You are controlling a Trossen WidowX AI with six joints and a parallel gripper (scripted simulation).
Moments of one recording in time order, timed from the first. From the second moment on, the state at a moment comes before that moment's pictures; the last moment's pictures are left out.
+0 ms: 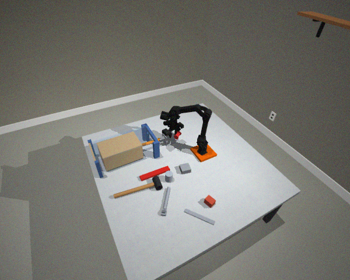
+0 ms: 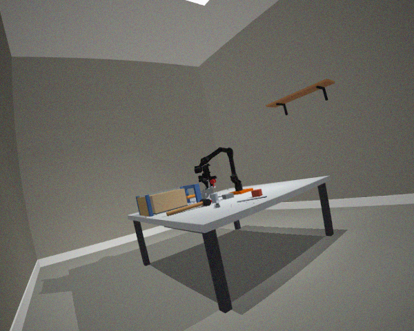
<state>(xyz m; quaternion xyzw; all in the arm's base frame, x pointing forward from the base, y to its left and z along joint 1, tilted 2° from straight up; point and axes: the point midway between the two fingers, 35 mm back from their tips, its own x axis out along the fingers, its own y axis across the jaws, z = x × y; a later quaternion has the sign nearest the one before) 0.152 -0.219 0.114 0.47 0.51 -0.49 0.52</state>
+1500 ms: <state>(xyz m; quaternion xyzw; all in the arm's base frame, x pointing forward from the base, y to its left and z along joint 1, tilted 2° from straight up) 0.151 -0.224 0.118 0.50 0.53 -0.47 0.49</state>
